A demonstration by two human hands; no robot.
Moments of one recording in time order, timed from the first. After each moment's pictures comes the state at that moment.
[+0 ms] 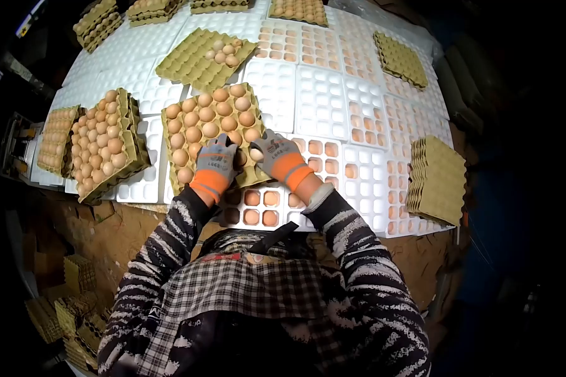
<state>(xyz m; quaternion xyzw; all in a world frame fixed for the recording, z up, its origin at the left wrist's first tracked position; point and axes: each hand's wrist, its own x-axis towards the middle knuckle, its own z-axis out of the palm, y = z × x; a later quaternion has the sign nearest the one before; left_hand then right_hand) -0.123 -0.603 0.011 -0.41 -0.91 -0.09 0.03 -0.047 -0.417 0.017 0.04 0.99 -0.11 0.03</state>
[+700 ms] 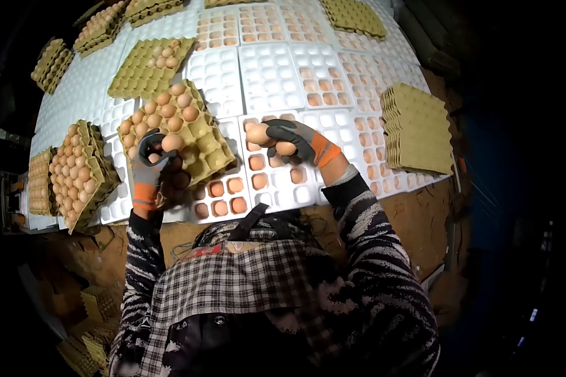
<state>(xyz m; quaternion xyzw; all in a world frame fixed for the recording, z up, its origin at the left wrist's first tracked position) -0.119 -0.624 0.046 -0.20 -0.74 -0.62 -0.19 0.074 -0.303 0.052 0.21 0.61 -0.76 0.09</state>
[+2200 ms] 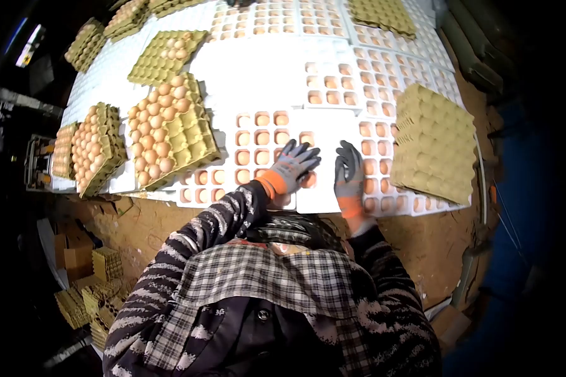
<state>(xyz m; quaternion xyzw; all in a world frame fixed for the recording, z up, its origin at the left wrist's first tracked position) 0.084 -0.364 -0.088 -0.67 -0.72 -0.16 -0.06 0.240 -0.225 -0.065 0.23 0.78 -0.46 -0.36</state>
